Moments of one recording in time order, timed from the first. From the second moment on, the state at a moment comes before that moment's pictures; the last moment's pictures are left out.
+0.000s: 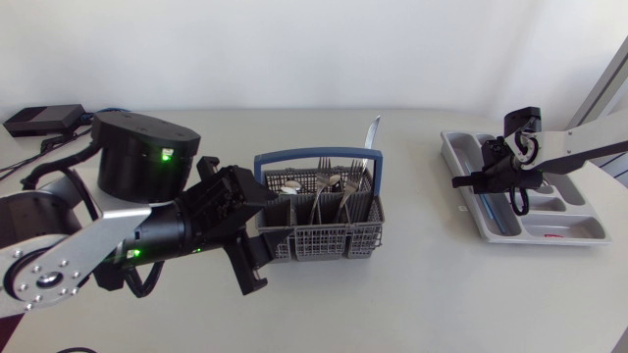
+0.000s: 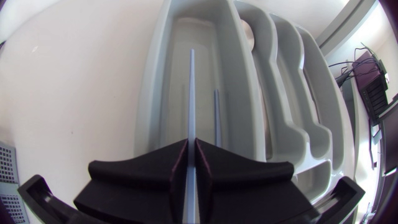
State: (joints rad) left arm -0.72 1.21 0.71 -0.10 0.07 0.53; right arm -0.21 2.08 1.23 -0.14 0.06 -0.19
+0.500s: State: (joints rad) left arm -0.71 1.29 0.72 -0.04 0.07 0.49; right arm -0.21 1.88 1.08 -0.13 0.03 -0.19
